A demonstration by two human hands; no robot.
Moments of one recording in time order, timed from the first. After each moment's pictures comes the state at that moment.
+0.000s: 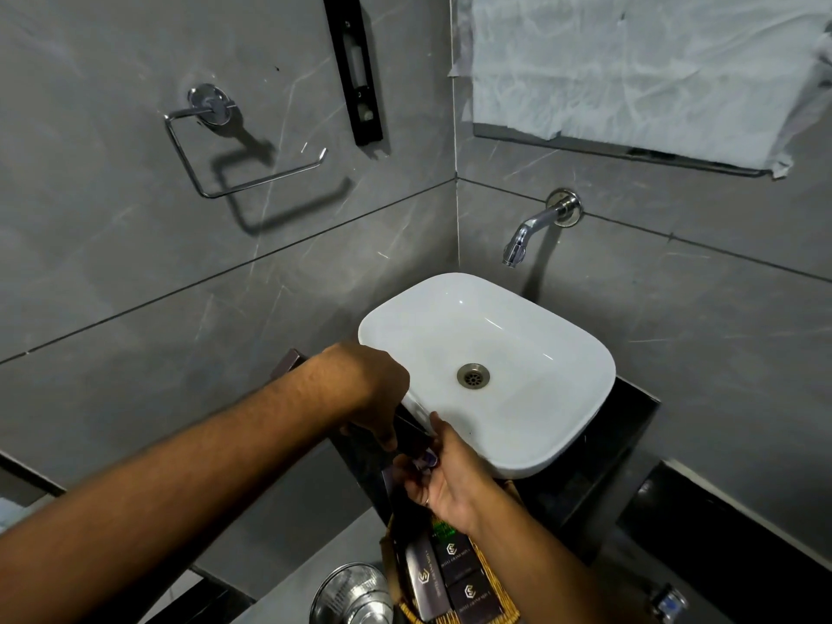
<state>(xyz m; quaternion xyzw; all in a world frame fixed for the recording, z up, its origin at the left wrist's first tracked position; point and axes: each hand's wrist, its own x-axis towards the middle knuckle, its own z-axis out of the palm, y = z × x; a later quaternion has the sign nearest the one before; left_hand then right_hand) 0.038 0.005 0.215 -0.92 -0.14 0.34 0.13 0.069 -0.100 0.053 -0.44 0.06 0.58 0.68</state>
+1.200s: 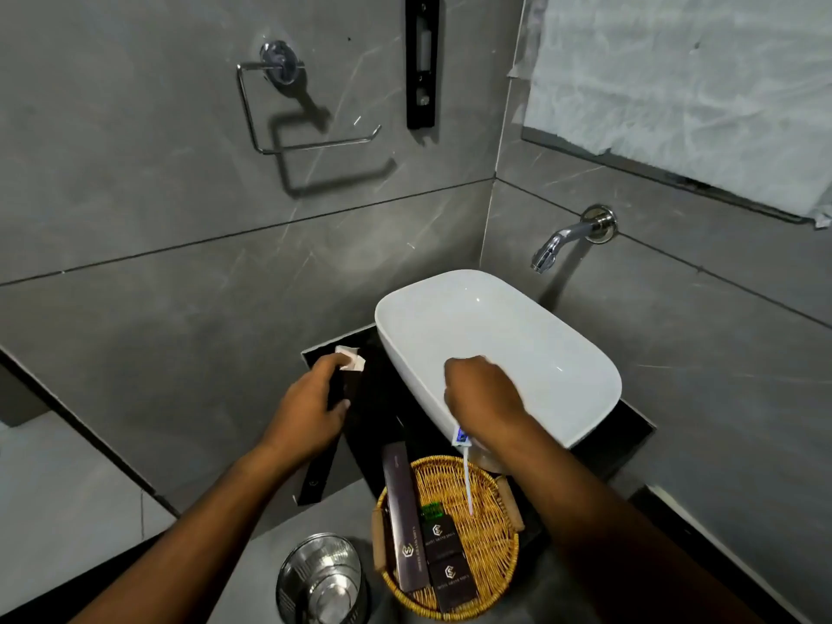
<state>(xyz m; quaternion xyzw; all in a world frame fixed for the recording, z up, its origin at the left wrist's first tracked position) -0.066 0.058 0.079 -0.87 -0.31 -0.23 -0.30 0.108 -0.094 0.124 -0.88 -0.46 0.02 0.11</state>
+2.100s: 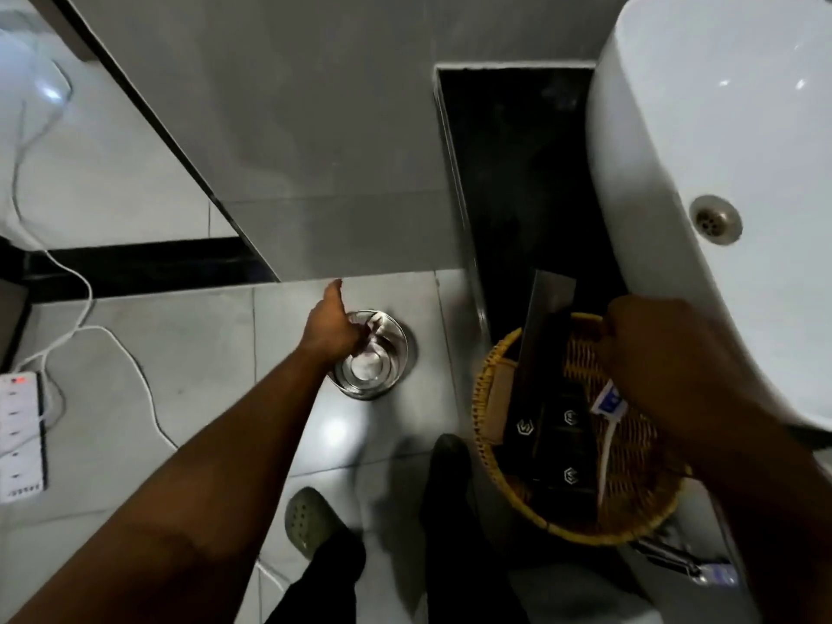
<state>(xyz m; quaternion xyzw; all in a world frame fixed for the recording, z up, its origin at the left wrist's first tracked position) -0.160 0.079 -0.231 -0.62 -0.64 -0.06 -0.46 0.093 -0.071 -0.016 -0.83 -0.53 0.10 -0.15</state>
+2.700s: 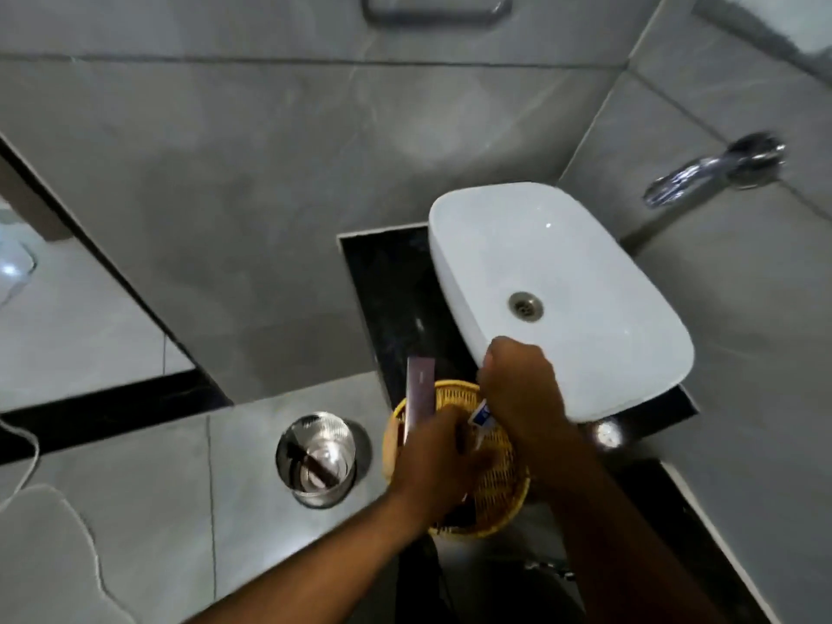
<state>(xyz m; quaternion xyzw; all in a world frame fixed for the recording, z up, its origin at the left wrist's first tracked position) -0.042 -0.099 0.011 -0.76 -0.39 -0.11 -0.51 0.086 -0.100 0.060 -0.90 -0.41 0.08 0.12</state>
